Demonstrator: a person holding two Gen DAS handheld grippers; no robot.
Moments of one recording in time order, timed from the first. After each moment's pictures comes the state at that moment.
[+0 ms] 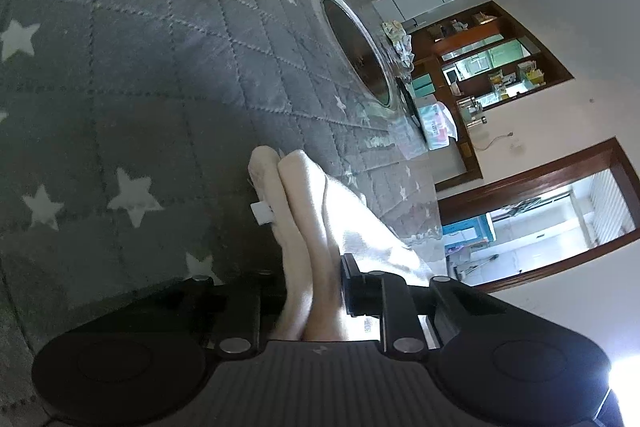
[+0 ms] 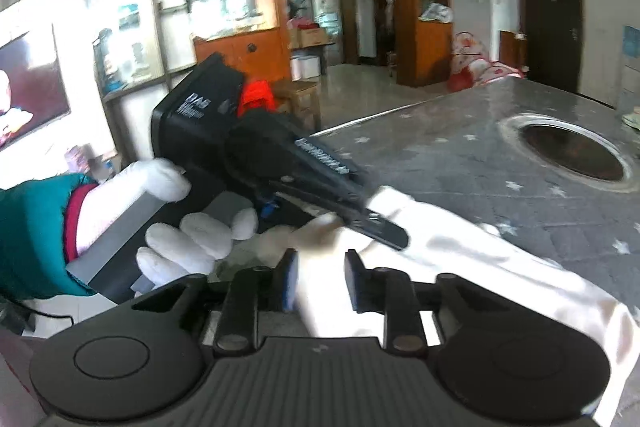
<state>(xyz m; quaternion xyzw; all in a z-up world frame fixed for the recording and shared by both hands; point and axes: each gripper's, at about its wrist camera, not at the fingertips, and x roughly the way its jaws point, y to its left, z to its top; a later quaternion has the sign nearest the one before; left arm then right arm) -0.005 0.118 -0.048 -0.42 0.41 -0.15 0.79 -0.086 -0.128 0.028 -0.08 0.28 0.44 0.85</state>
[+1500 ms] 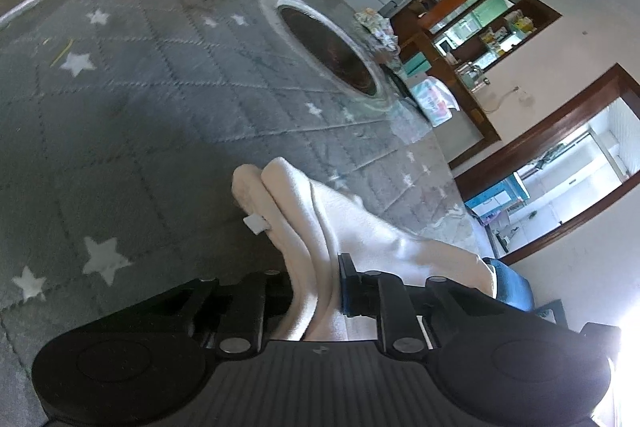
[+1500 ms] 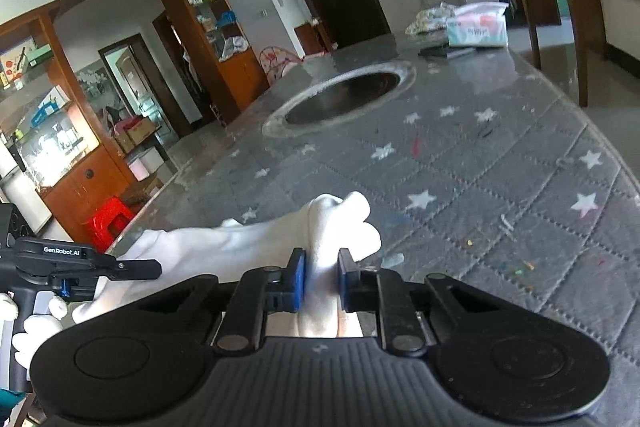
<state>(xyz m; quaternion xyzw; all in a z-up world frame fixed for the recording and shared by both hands) 0.005 0.090 -0.021 -0.31 0.40 -0.17 0.85 -0.038 -0.278 -0.002 0.15 0.31 0.21 0.92</state>
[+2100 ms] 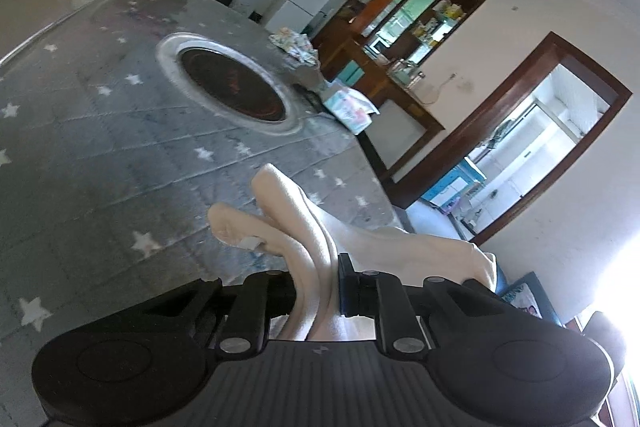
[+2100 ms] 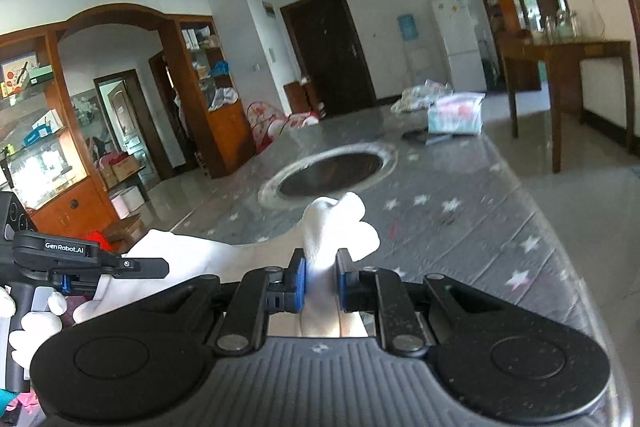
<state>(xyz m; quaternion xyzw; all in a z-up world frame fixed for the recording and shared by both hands) -0.004 0.047 0.043 -0.26 0.35 -0.24 0.87 -0.083 -0.294 0.066 0.12 0.22 0.16 0.95</state>
